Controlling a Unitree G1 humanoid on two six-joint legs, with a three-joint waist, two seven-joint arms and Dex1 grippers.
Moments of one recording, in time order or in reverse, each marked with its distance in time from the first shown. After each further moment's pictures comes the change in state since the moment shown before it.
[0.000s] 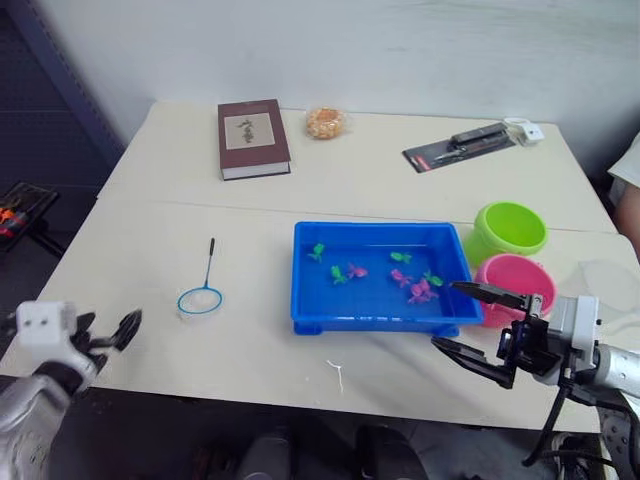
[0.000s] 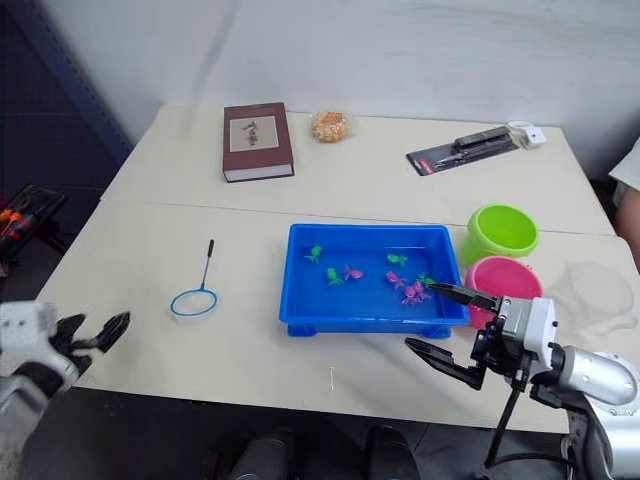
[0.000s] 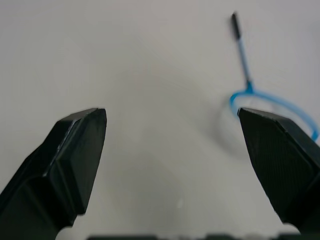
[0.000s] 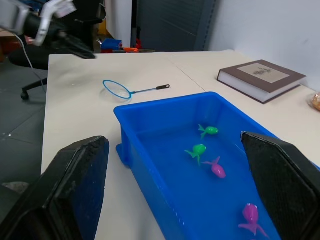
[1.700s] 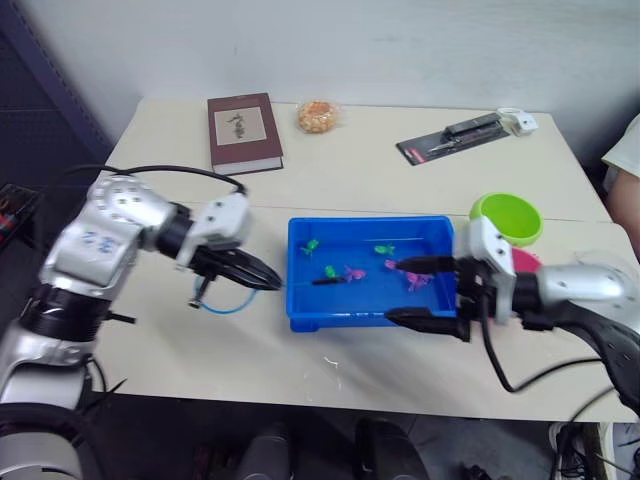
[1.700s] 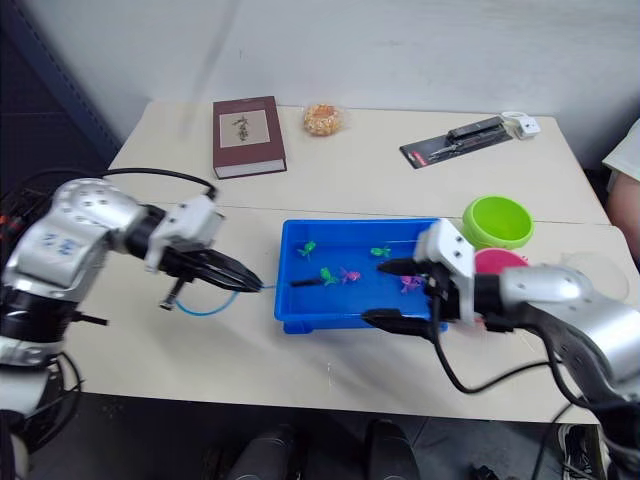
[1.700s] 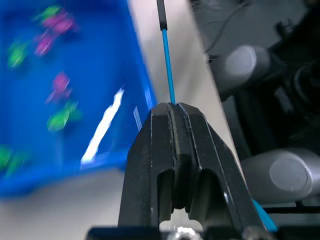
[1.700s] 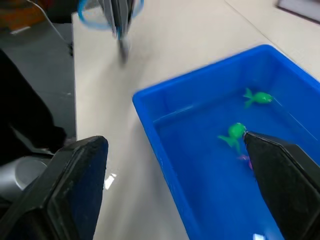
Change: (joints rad) left arm -0.906 0.269 -0.874 0.328 0.148 -0.356 -1.282; right arm -0.651 -0.219 0.358 -0.094 0.216 0.874 -0.271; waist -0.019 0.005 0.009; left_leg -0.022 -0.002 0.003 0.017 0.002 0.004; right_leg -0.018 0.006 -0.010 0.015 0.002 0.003
